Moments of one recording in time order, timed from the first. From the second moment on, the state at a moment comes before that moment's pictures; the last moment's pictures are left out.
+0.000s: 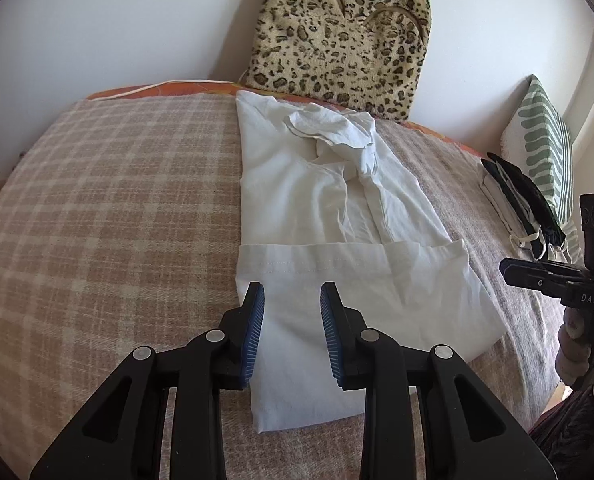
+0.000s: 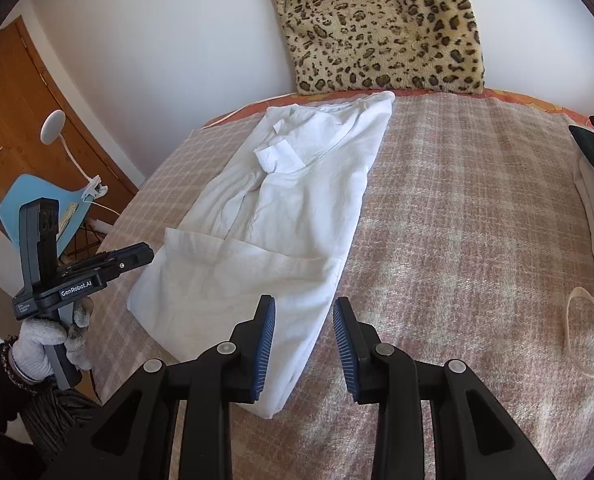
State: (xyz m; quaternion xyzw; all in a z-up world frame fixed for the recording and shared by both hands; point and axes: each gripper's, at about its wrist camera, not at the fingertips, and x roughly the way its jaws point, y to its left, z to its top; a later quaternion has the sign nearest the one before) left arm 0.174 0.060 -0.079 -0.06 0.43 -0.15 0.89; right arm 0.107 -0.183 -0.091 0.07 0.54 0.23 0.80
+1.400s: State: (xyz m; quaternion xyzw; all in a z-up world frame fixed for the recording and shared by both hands) left arm 0.207 0.059 -0.087 -0.07 0.46 -0.12 0.88; right arm 0.124 -0.150 -0.121 -0.01 0.58 0.24 0.78
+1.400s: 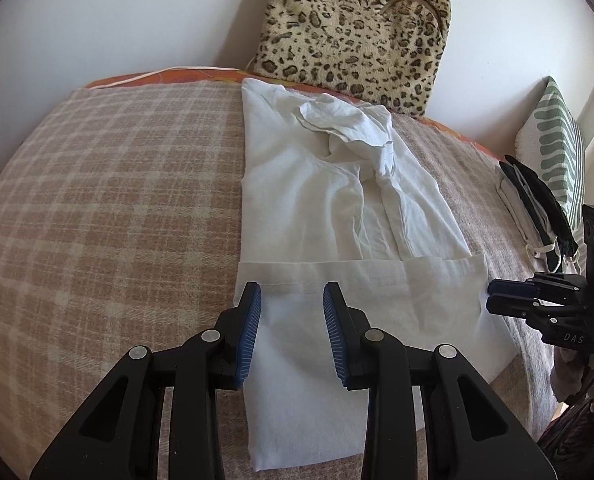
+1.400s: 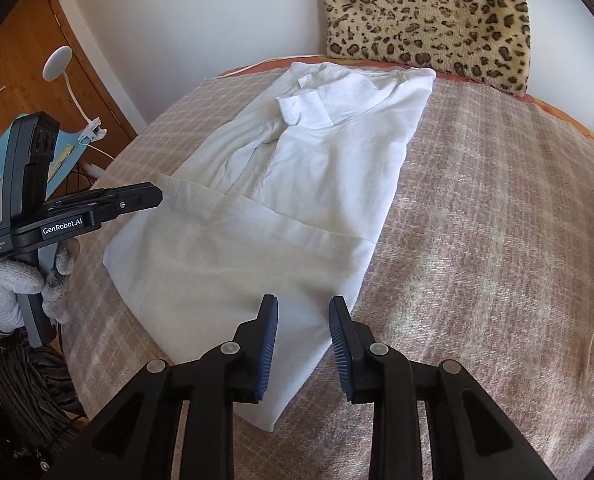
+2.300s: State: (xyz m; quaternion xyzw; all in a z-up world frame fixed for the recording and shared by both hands) left arm 0.407 0.111 -0.073 -0.12 0.45 -0.15 0.87; right arm 0.337 -0.199 -0.132 0.06 0.53 0.19 0.83
